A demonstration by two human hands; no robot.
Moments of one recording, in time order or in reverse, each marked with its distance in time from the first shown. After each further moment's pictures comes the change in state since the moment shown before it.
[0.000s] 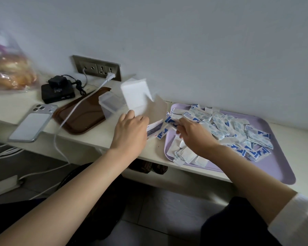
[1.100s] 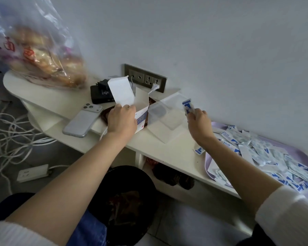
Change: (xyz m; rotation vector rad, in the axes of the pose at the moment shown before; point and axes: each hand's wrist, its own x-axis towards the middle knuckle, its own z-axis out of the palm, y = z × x) left_hand -0.005 -0.152 -0.006 0.008 -0.087 -0.415; right_hand 0.086 -0.113 0.037 0.262 0.251 0.196
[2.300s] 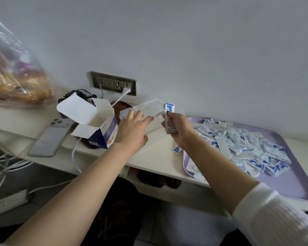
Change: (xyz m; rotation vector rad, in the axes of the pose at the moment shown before) left_hand 0.003 0.085 0.013 -0.039 -0.107 0.423; right_hand 0.003 0.015 -0.018 1.130 -0.158 0.498
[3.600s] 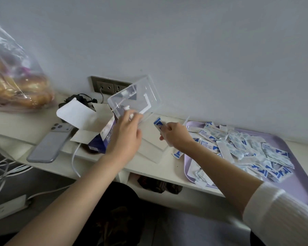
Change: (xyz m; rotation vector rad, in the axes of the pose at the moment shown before) left_hand -0.016 -0.005 -0.008 -0.367 0.283 -0.137; right_hand 0.001 0.006 -0.008 -1.105 -0.032 -0.258
